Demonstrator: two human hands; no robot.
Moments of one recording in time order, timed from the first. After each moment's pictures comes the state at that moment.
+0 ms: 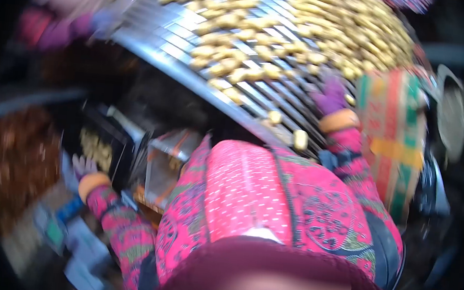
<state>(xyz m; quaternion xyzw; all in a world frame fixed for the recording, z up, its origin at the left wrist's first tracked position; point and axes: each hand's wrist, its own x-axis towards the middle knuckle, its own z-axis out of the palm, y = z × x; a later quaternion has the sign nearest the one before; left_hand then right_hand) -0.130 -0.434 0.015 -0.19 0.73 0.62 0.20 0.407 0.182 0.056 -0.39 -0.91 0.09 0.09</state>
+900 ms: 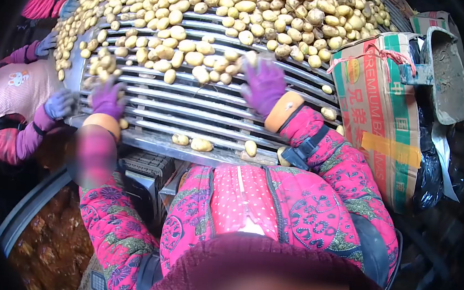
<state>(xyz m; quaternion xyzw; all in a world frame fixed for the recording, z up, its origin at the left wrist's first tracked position) -0.117 0.078 0.068 0.66 0.74 -0.12 0.03 0.313 0.196 0.050 -0.44 -0.90 0.05 0.05</state>
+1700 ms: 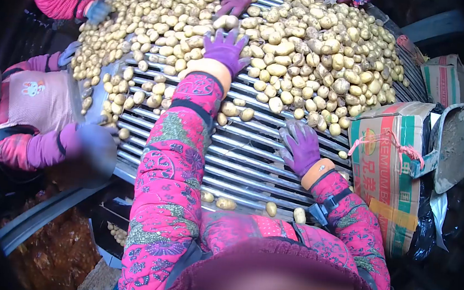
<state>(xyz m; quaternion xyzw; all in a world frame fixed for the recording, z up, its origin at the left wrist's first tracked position) 0.033 0.377 0.057 0.72 0.70 0.02 -0.03 0.349 0.235 0.068 -0.36 -0.93 0.07 0.05</state>
